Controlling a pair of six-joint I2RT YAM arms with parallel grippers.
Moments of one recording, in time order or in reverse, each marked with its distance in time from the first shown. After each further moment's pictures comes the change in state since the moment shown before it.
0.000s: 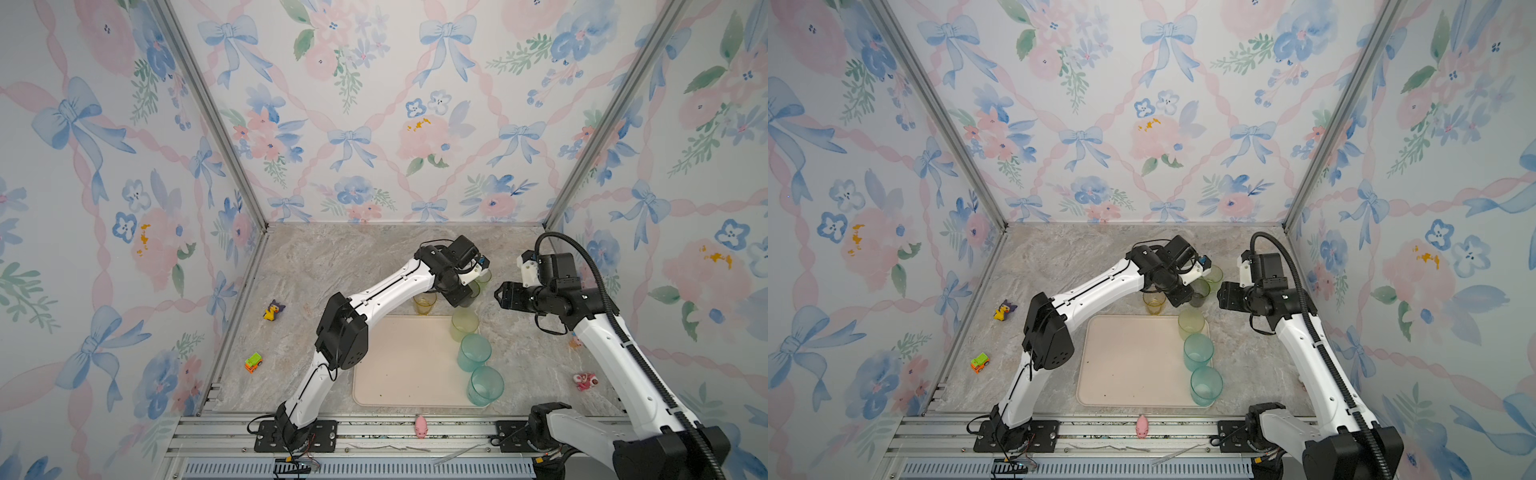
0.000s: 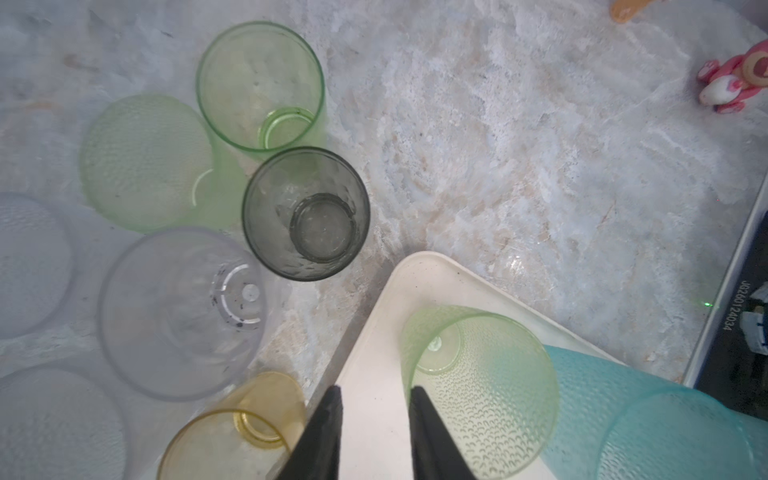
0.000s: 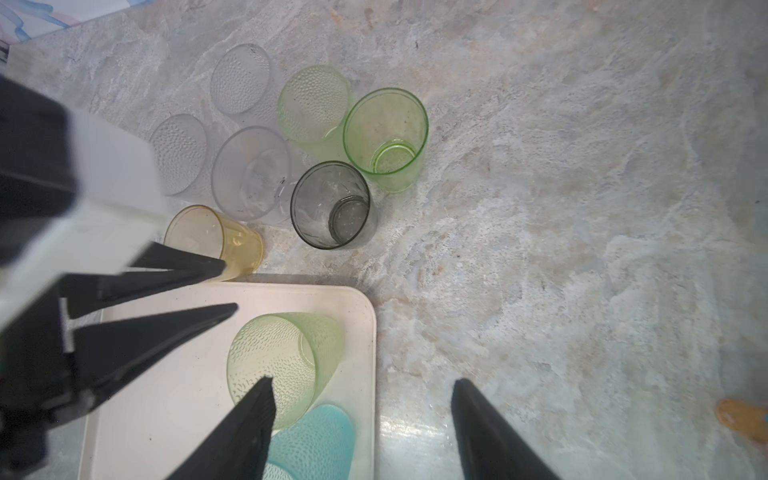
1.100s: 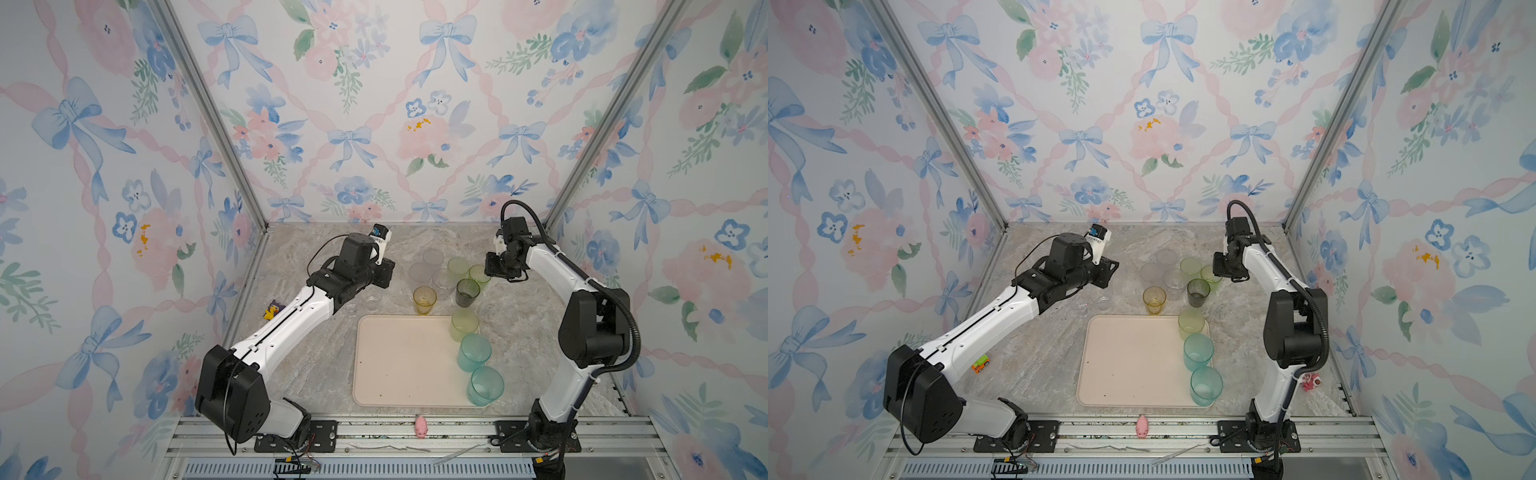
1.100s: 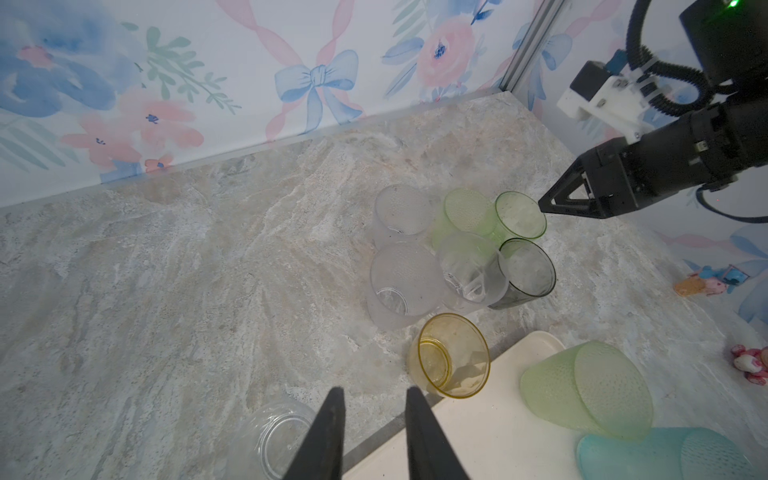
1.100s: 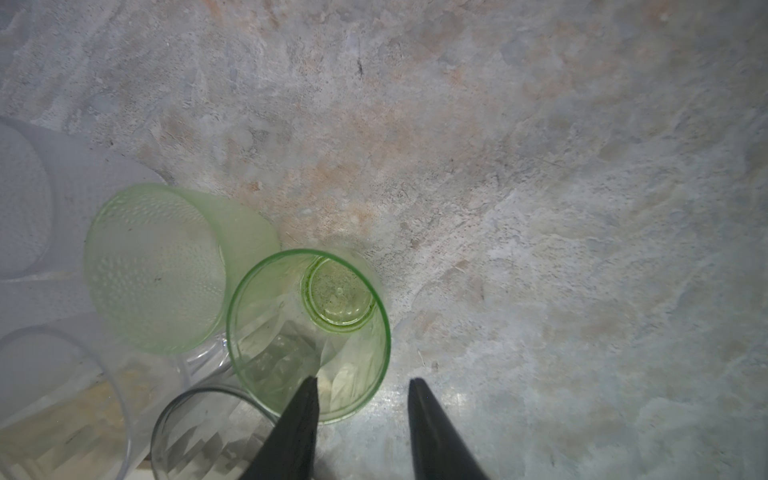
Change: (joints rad) left arm 0.338 -0.763 -0.972 0.670 -0.049 -0.264; right arm -0.018 0.743 0.453 0.049 0.090 -0.042
